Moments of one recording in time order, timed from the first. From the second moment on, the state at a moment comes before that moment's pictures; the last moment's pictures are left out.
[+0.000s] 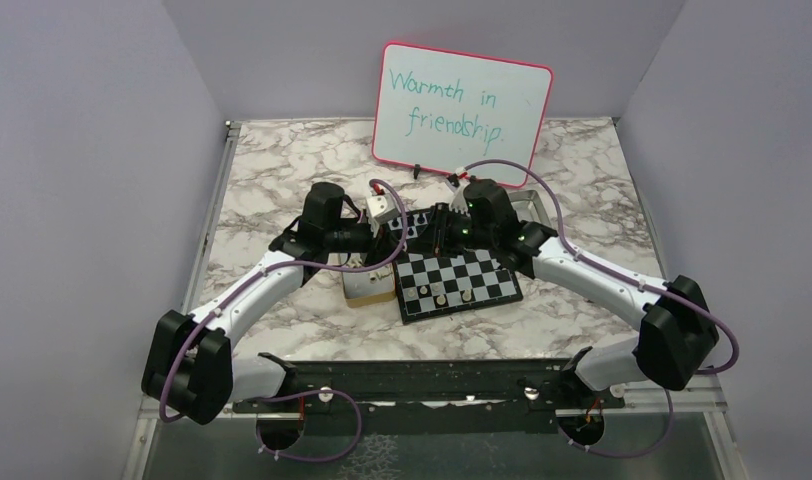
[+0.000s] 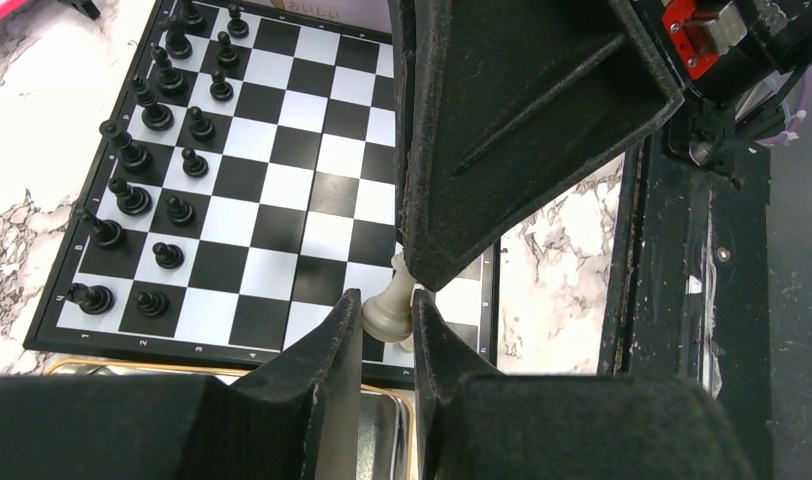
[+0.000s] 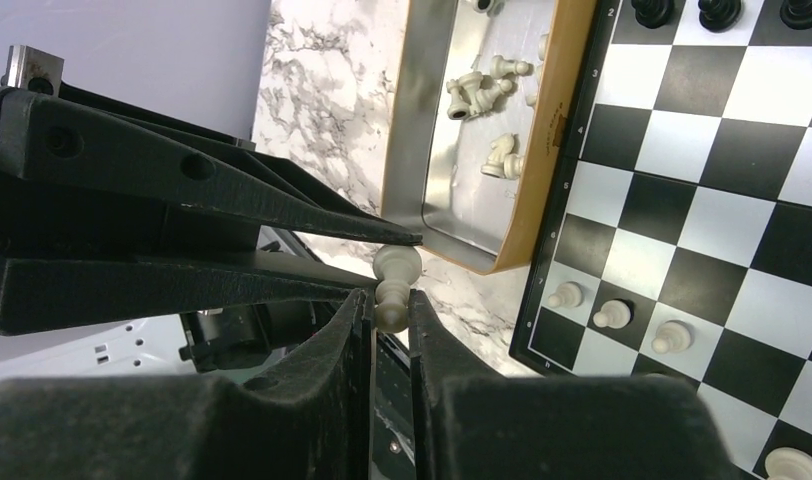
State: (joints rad) left arm -0.45 1.25 0.80 -0.07 0.85 0.22; right arm 0.73 1.41 1.01 -0.13 -0.32 0.78
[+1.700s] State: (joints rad) left arm -0.35 1.17 0.89 -0.24 -0.07 -0.21; right arm 0.88 1.29 0.91 -0.61 0.15 0.63
